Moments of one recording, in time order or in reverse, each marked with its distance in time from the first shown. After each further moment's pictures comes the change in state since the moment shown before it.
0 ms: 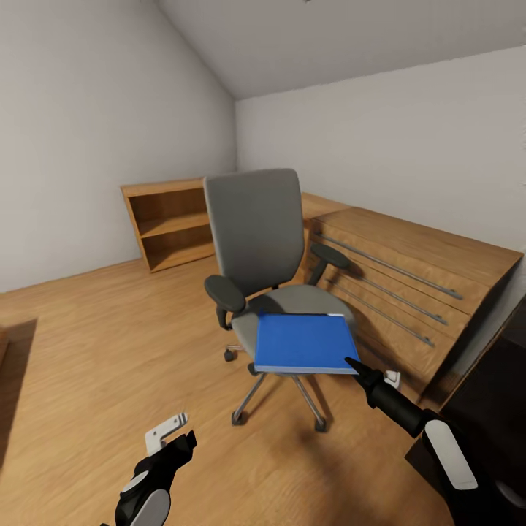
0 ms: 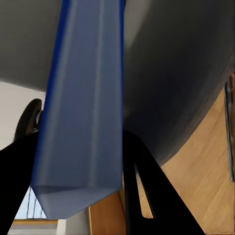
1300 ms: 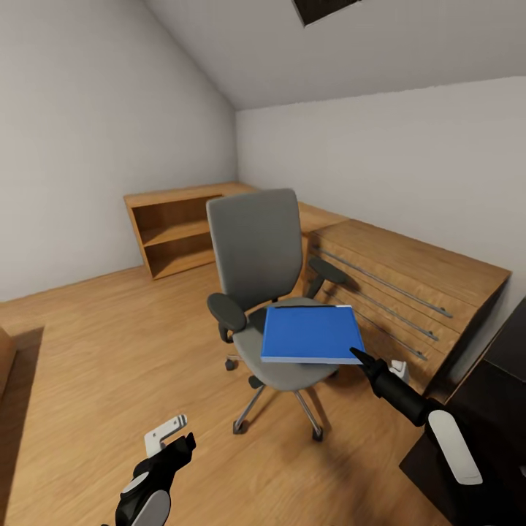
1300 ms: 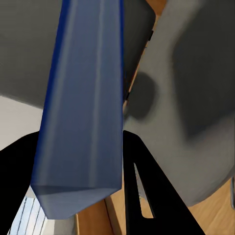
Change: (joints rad) left arm 0.000 0.000 0.000 0.013 -0.006 -0.001 0.002; right arm 0.000 0.002 0.000 -0.110 -0.001 -0.049 -0.127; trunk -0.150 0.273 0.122
